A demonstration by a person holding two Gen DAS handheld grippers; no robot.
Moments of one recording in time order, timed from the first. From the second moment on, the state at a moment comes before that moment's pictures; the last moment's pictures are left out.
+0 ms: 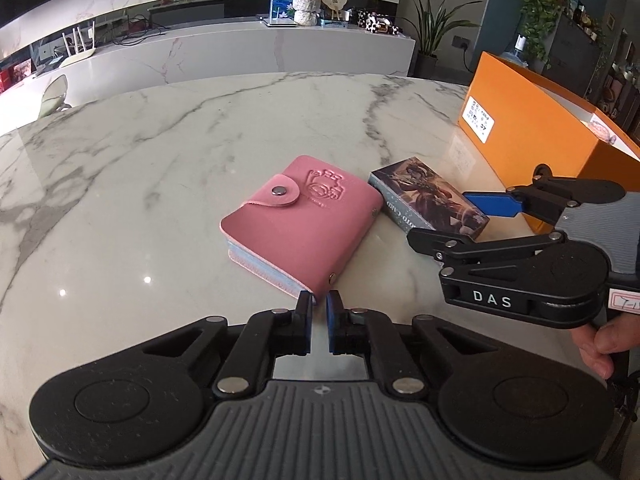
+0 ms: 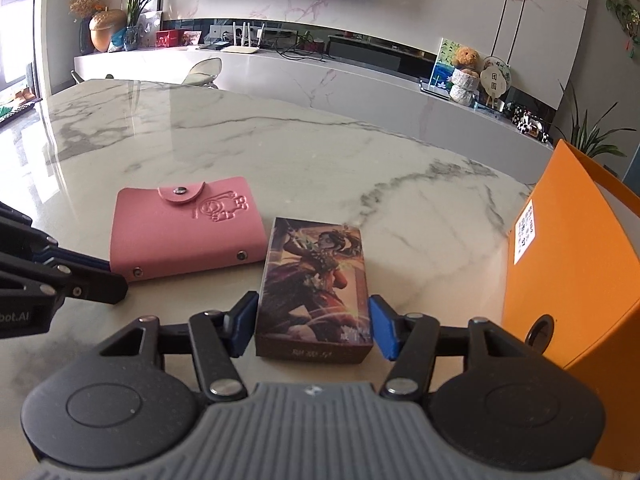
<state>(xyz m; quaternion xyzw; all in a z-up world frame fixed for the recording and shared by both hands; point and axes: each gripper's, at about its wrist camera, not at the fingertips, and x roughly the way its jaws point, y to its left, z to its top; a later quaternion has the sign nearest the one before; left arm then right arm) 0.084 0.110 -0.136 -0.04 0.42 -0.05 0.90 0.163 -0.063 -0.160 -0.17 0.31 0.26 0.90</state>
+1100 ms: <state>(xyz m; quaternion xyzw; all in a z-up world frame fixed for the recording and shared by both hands) 0.084 0.113 -0.135 0.02 0.34 0.02 0.94 0.149 -0.080 -0.155 -0.14 0.32 0.25 0.90</state>
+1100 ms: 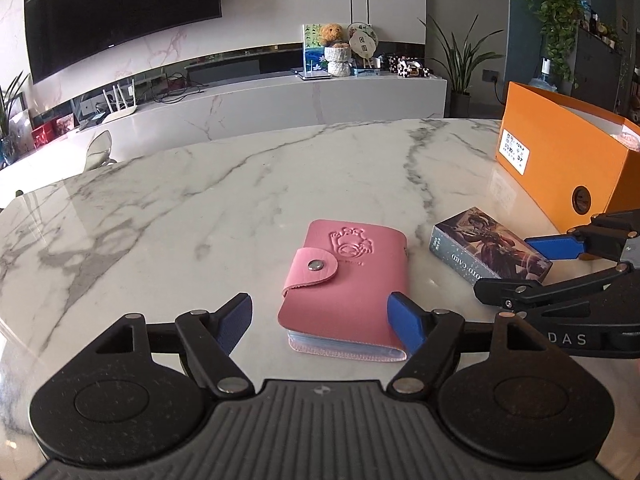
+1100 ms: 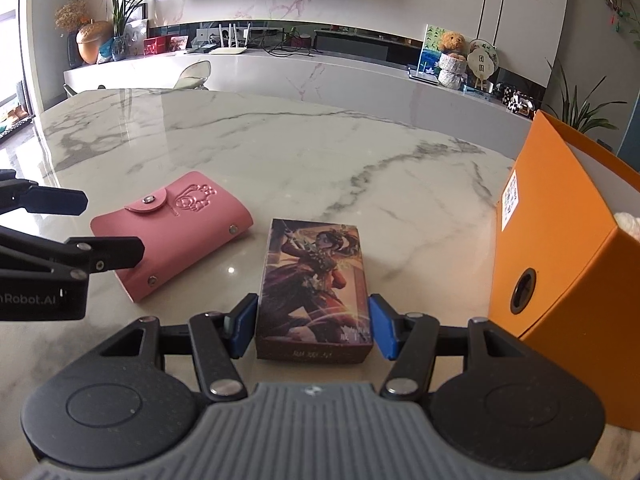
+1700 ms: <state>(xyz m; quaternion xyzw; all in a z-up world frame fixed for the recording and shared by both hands) 0.109 0.119 -0.150 -0.03 0.34 -0.01 0.94 0.165 -0.078 -0.159 -0.13 0.32 0.27 0.90</state>
